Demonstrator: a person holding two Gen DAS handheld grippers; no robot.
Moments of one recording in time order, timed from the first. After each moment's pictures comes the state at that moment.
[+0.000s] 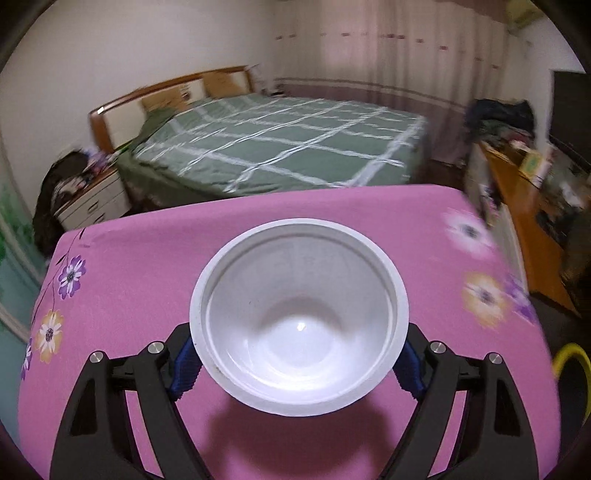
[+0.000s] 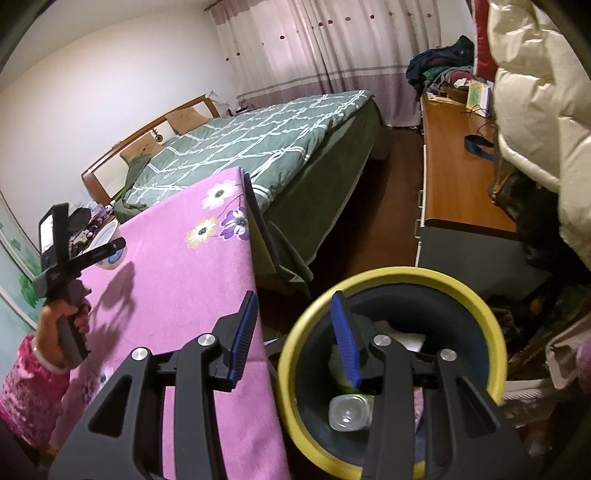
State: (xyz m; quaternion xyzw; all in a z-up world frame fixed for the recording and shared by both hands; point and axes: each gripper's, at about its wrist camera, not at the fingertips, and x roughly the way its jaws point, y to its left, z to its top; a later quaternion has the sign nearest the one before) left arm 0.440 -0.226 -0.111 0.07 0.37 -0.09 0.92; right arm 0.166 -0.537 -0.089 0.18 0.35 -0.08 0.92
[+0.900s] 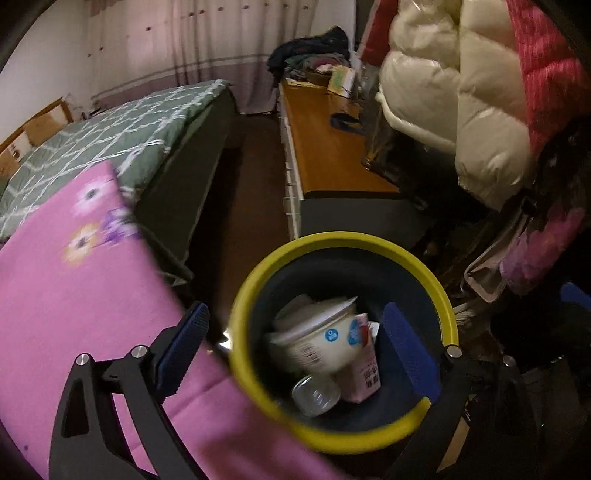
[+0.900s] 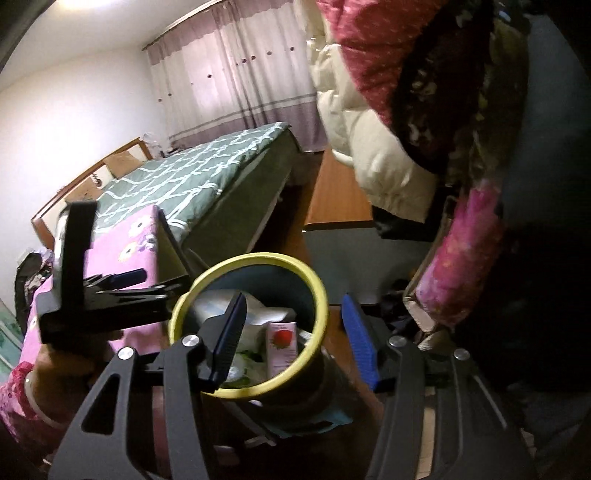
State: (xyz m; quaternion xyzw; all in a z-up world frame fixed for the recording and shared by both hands) left arm 0.208 -0.478 -0.109 0.15 0.40 -0.38 0.82; right arm 0.000 -0.593 -0.073 0.19 0.30 -0.21 0.91
